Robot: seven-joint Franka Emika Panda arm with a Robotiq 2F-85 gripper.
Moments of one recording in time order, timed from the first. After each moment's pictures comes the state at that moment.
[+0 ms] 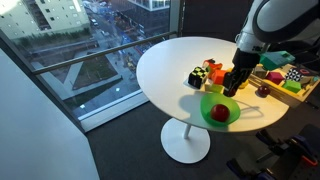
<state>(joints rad) -0.03 0.04 -0.02 -2.40 0.21 2.30 -0.14</state>
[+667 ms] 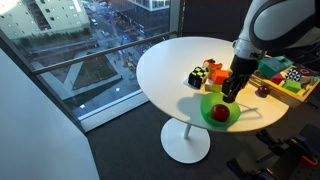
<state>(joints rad) -0.01 0.05 0.00 -2.42 0.21 2.29 -0.14</state>
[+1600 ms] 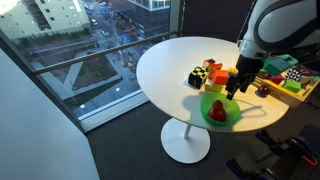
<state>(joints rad) -0.04 0.05 -0.03 -2.43 0.14 2.29 -0.14</state>
